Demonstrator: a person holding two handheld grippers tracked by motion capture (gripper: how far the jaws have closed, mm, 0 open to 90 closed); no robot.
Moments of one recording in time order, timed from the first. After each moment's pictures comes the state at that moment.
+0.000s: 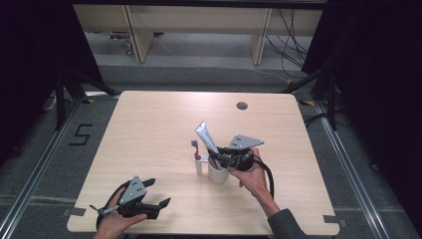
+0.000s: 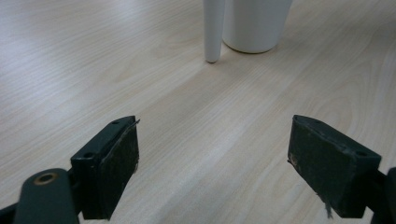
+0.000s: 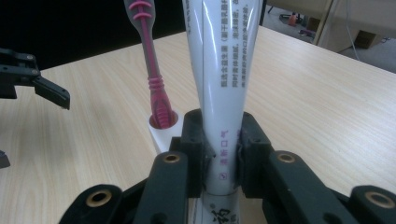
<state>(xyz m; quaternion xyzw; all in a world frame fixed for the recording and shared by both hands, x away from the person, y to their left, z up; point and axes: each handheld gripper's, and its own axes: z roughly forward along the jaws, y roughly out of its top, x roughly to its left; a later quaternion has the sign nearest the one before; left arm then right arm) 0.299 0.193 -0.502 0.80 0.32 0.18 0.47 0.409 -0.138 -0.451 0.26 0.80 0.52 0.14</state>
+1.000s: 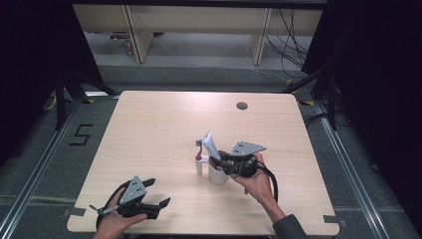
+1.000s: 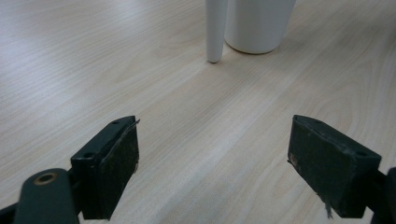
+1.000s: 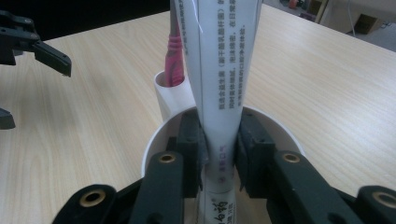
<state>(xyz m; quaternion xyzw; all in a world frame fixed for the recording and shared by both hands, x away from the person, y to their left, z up) 0.299 0.193 -0.502 0.80 0.32 0.18 0.47 0.395 -0.148 -0.458 0.26 0.82 0.49 0.13</state>
